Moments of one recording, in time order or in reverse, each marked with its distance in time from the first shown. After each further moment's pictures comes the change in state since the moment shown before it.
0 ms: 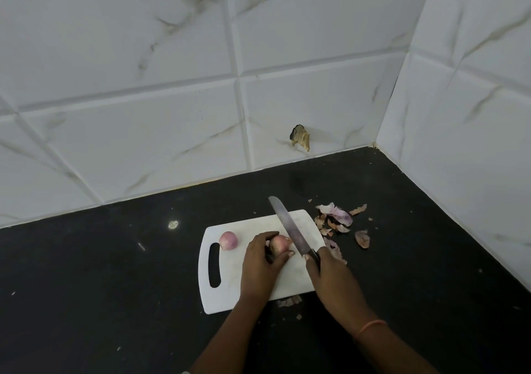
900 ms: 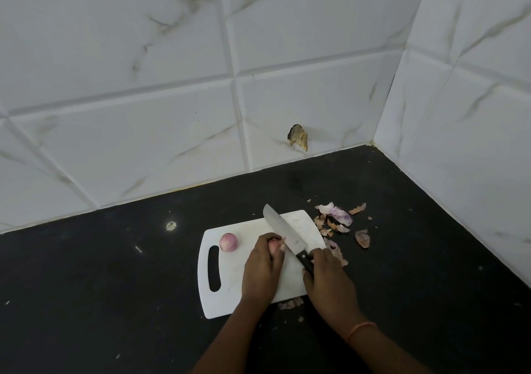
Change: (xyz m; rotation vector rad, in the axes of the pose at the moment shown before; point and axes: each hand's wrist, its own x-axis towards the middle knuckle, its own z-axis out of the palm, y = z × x) left_hand -0.001 0.006 -0.002 0.057 -0.058 0.001; right_hand 0.002 0.002 0.020 -0.167 0.030 -0.028
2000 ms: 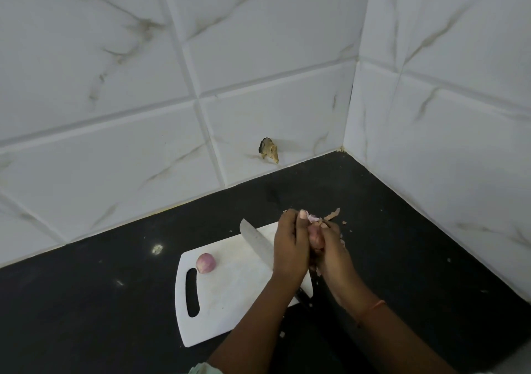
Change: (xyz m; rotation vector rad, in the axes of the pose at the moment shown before) left_hand 0.032 0.123 0.052 -0.429 0.001 0.073; right_hand 0.034 0.012 -0.064 1.424 0.112 0.345
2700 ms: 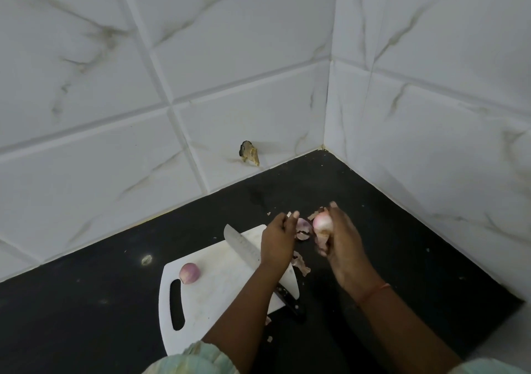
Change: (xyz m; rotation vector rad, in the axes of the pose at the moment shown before) left_hand 0.031 -0.018 0.016 0.258 -0.160 -0.205; right_hand 0.006 -0.041 -0.031 0.133 0.152 0.096
